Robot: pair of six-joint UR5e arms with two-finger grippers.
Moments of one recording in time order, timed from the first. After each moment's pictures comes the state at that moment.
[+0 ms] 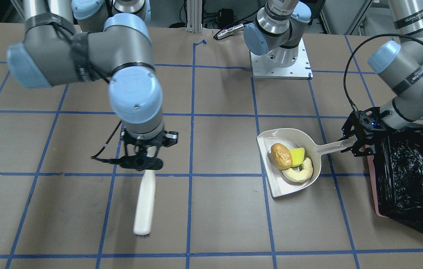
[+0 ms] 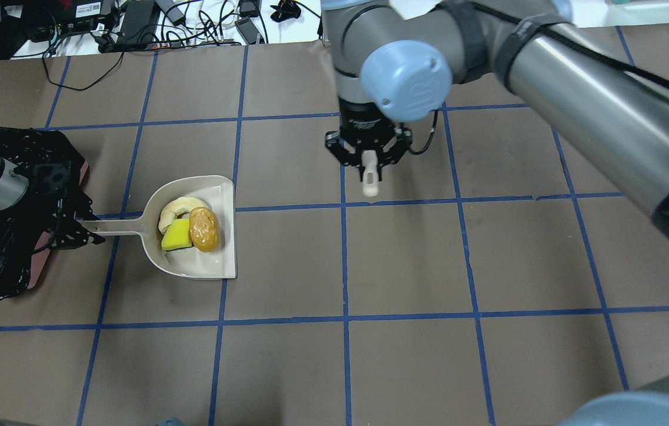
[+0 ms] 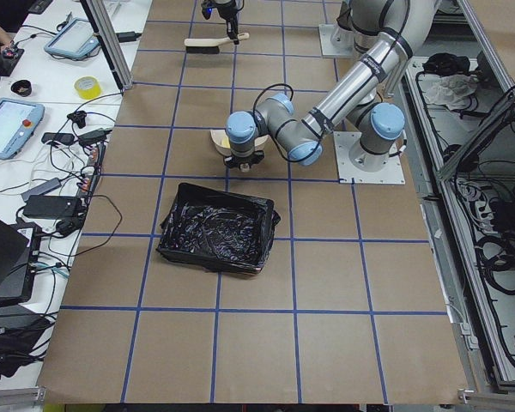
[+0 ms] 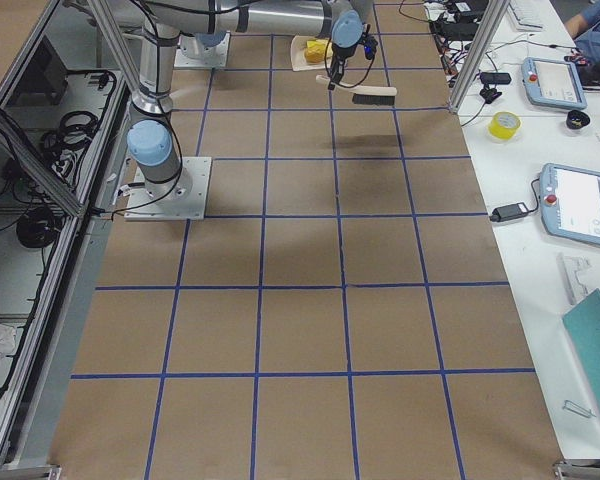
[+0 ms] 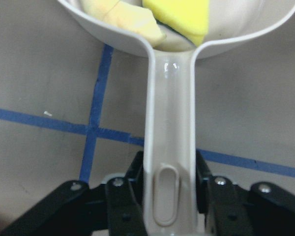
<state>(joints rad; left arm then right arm) -0.94 -1.77 -1.96 -1.15 1.35 1.99 1.76 -1.17 1.40 -1.59 -1.58 0.23</state>
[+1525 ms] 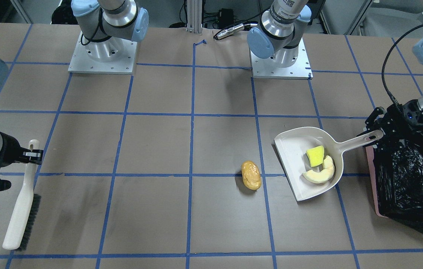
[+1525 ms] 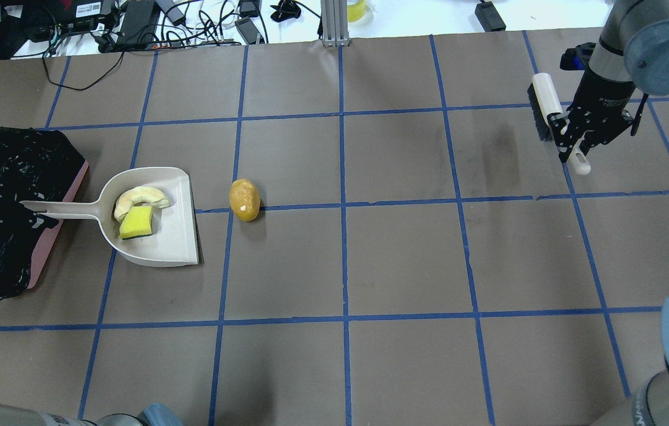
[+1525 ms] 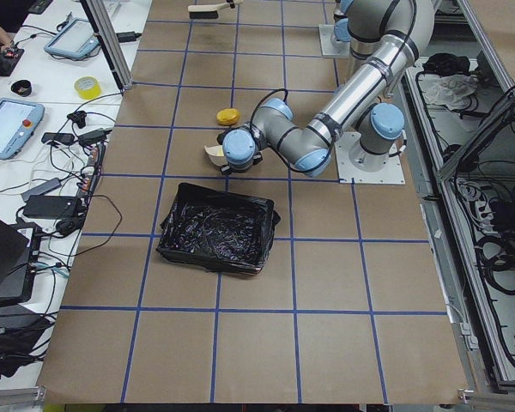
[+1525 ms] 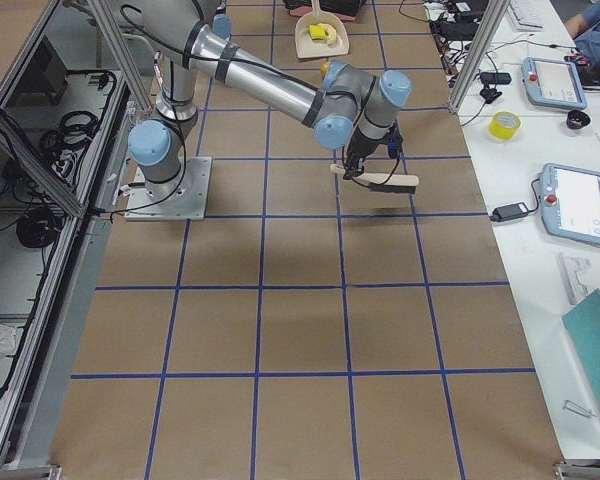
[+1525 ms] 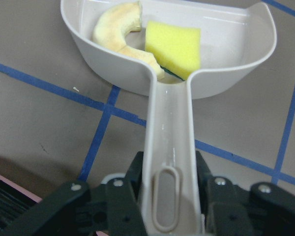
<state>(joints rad) -0.85 -1.80 -1.80 -1.41 1.25 1.97 1.29 -1.20 1.56 -1.71 -1.66 -0.23</state>
